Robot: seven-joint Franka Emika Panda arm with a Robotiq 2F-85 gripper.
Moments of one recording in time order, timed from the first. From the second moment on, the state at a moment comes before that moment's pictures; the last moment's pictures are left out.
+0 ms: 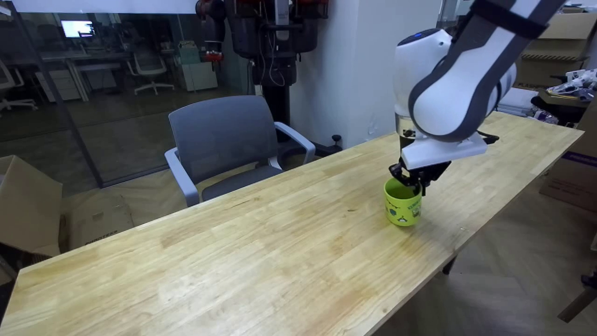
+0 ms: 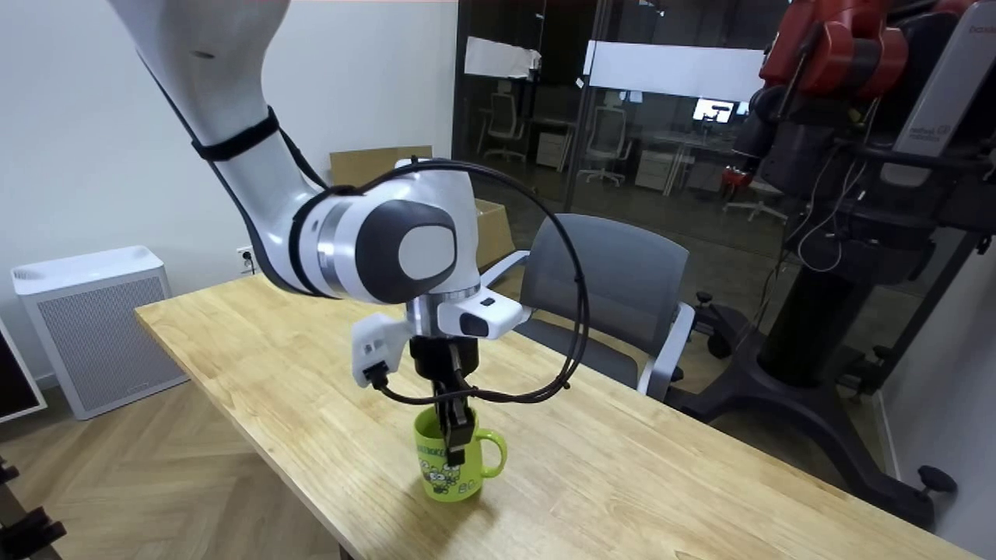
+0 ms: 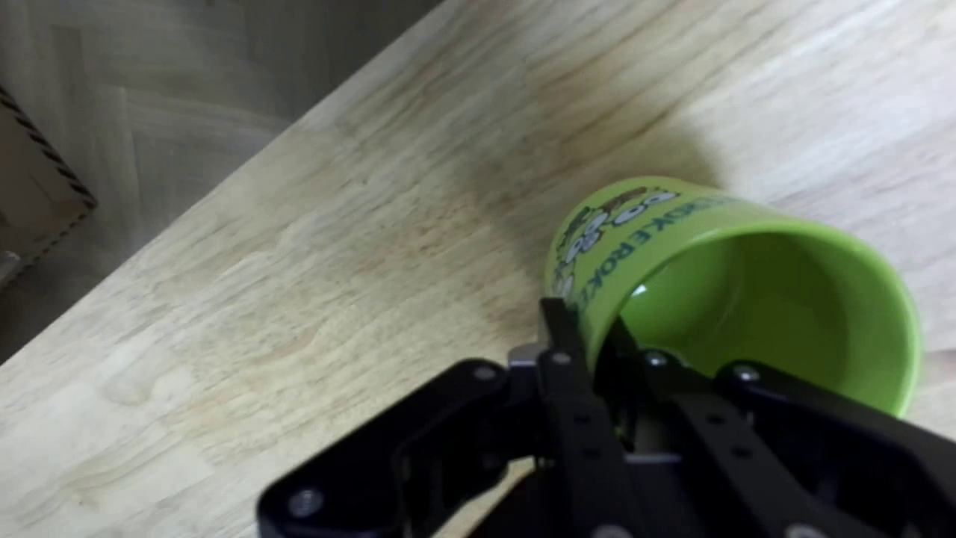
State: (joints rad) arm 0.18 0.50 -0.33 -2.24 -0.20 2.68 0.71
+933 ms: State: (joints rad) arm 0.09 0.51 -0.21 -2.42 0.17 3.26 0.65
